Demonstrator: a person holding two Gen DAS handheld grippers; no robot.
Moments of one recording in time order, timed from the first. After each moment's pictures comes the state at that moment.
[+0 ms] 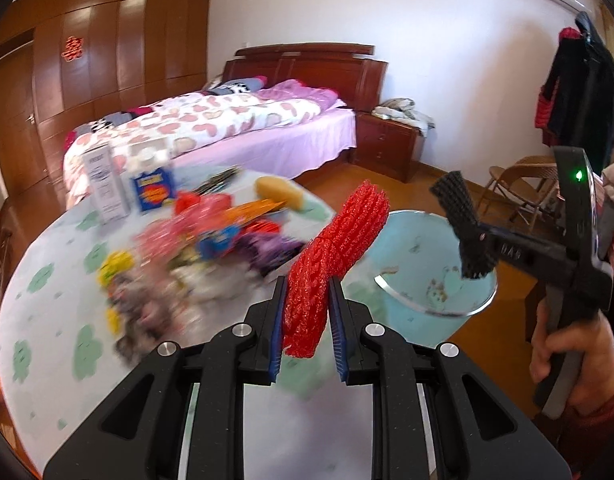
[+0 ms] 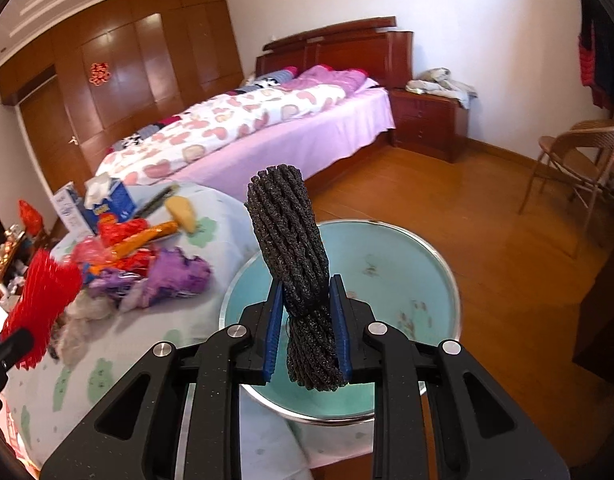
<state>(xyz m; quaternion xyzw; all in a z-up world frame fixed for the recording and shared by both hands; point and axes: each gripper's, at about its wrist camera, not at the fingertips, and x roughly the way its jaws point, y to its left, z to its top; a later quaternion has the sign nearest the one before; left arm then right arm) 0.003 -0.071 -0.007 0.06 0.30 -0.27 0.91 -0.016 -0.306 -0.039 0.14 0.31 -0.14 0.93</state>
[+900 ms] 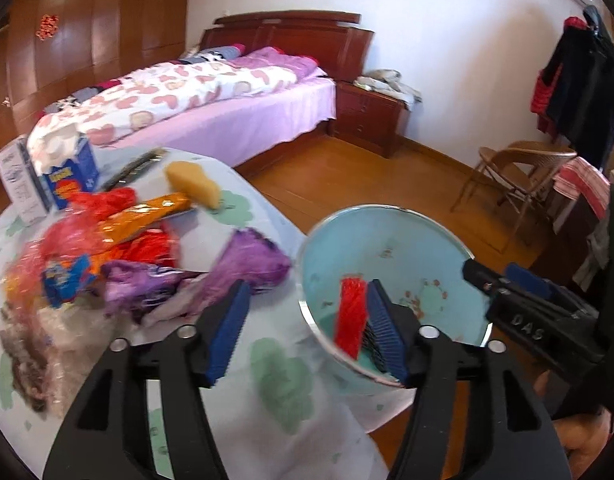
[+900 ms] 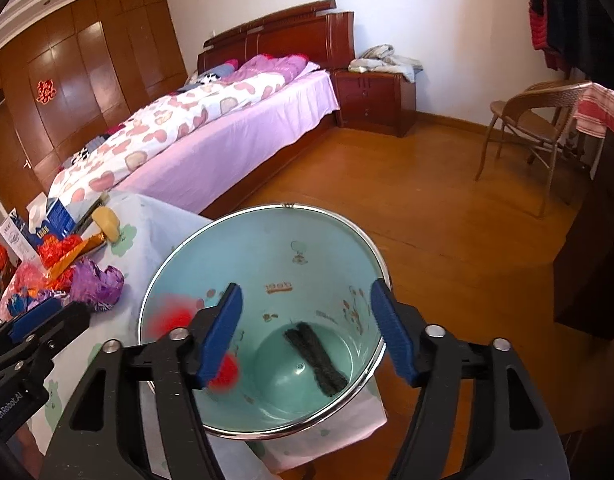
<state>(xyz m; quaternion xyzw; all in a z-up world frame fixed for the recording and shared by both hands) 0.054 -0.176 -0.041 0.06 0.36 -0.29 0.89 -0.023 -0.351 -0.059 0.18 0.32 -0.23 0.90</state>
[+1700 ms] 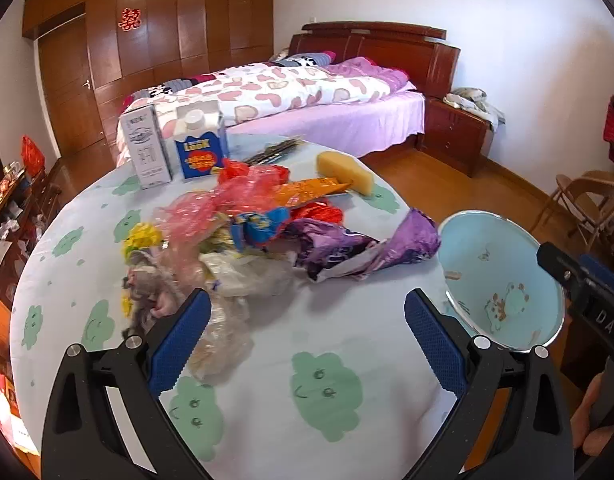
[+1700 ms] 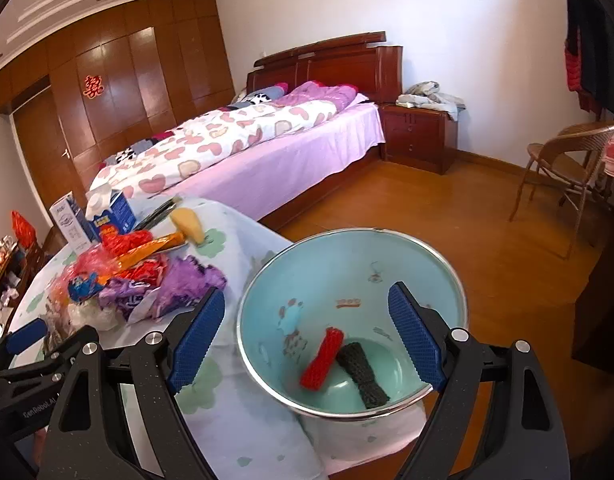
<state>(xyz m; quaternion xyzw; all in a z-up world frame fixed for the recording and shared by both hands) 0.042 -0.079 -0.030 0.05 0.35 -0.14 0.93 -0.019 -0.277 -0.031 0.14 0.28 -0.16 0.94</state>
